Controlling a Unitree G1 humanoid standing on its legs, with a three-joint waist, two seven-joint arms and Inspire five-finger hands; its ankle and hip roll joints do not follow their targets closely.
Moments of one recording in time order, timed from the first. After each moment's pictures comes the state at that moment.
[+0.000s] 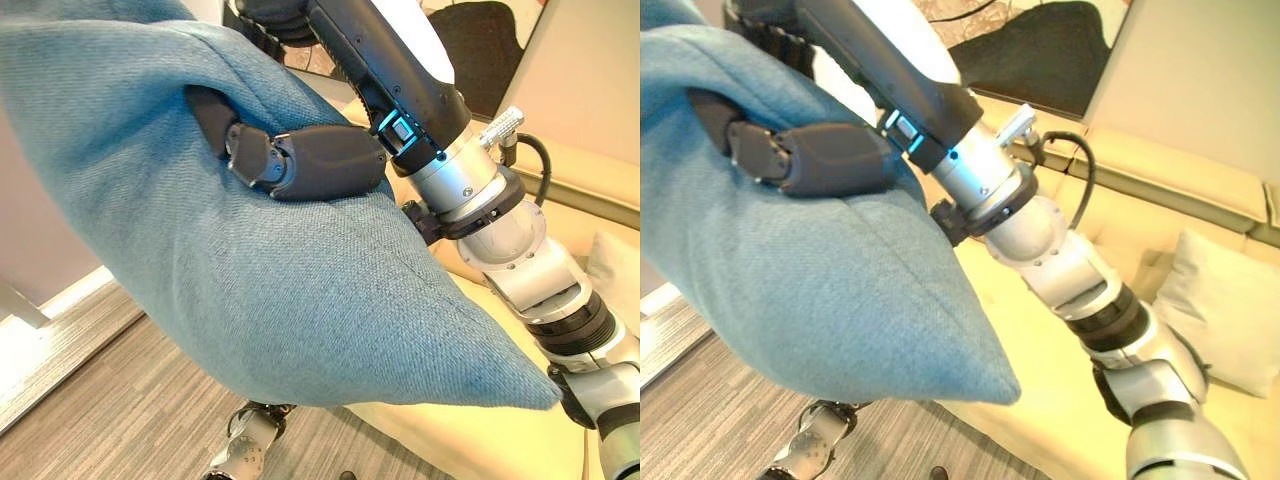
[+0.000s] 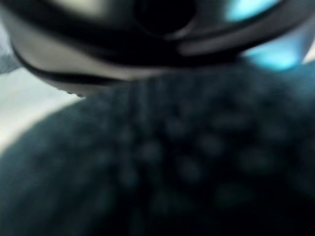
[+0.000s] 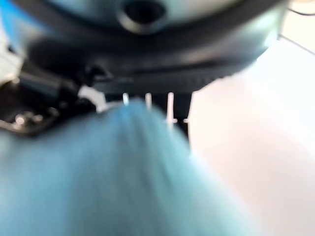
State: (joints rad) left arm -0.03 0.12 -0.27 0.72 -1.05 0.00 -0.10; right arm -0.97 -0.76 0.47 -0.27 0.11 -0.16 -0.05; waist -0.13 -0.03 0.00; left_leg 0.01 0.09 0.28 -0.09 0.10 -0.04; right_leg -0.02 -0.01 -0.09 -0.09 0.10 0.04
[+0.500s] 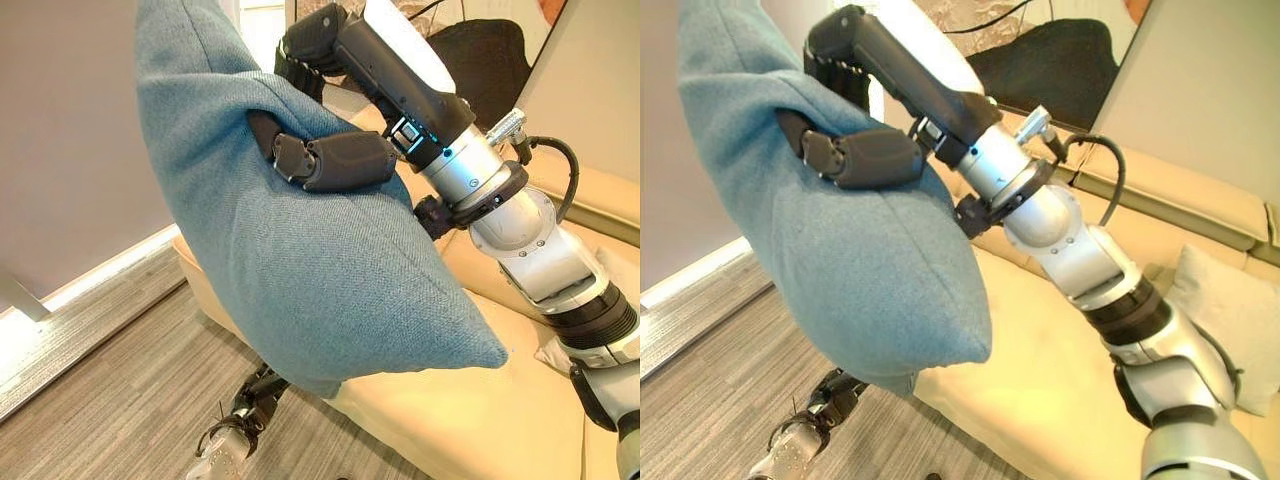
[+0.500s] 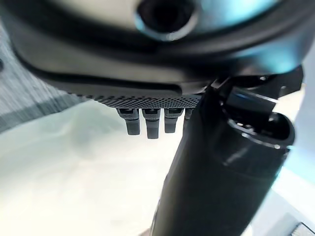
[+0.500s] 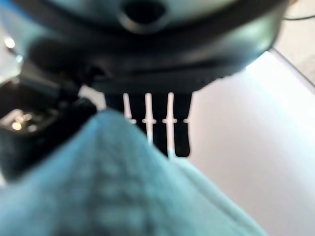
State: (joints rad) left arm -0.02 0.17 -0.17 0.72 -0.95 -0.01 -0.07; right arm -0.95 -0.76 0.49 -0.20 0.12 -0.14 0.00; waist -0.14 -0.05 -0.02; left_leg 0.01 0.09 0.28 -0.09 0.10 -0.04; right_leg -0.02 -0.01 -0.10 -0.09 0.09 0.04
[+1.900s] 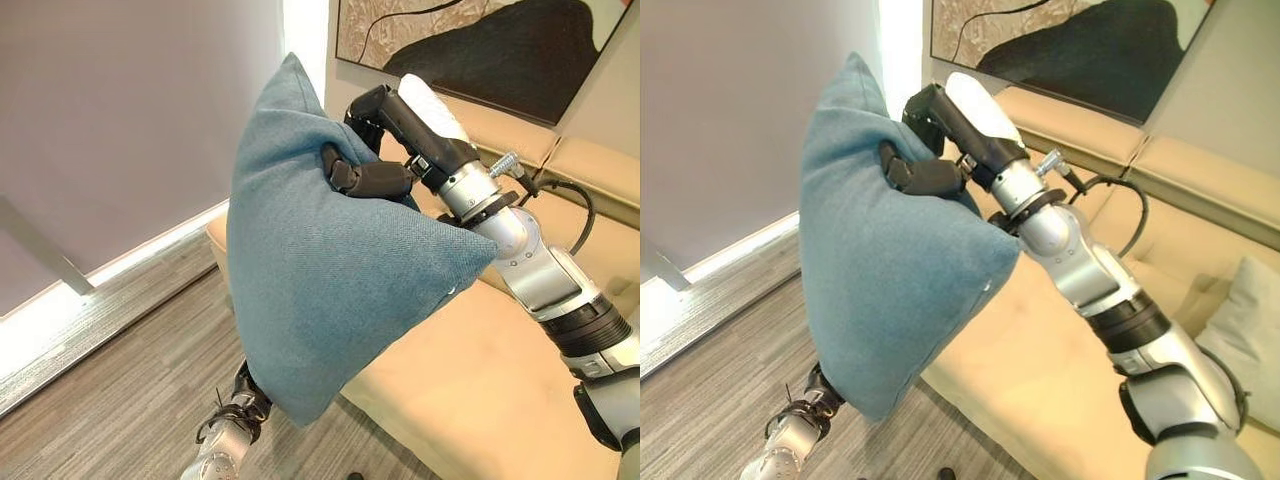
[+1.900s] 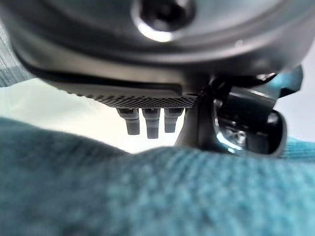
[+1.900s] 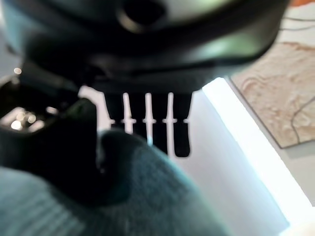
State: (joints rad) left arm 0.12 0.24 -0.25 0.30 -1.02 -0.04 -0.01; right arm -0.83 -0.78 0.46 0.01 -0.04 -0.07 -0.03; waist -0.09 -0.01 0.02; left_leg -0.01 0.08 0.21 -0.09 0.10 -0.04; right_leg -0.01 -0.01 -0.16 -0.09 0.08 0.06
